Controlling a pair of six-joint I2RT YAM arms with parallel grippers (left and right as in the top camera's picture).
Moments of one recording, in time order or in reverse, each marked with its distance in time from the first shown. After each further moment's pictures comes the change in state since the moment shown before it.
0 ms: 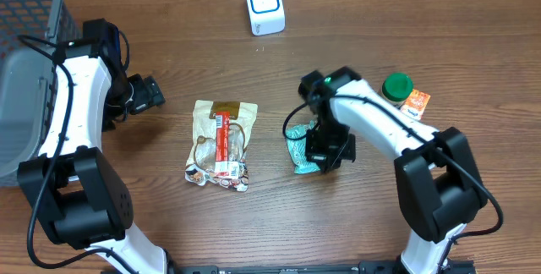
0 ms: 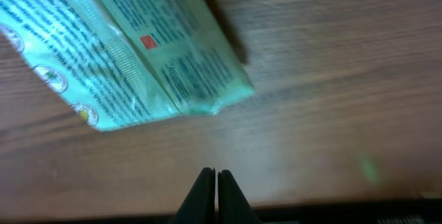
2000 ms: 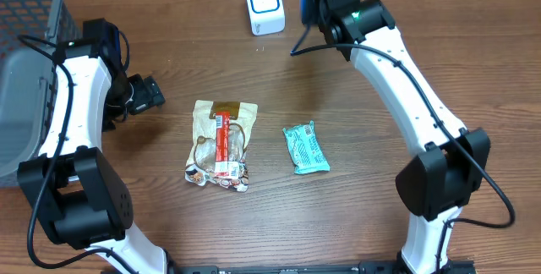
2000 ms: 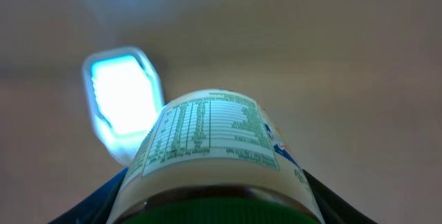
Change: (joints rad) left arm 0.000 0.000 0.000 -0.001 0.000 0.000; right arm -0.127 0.111 0.646 0.454 0.543 -0.231
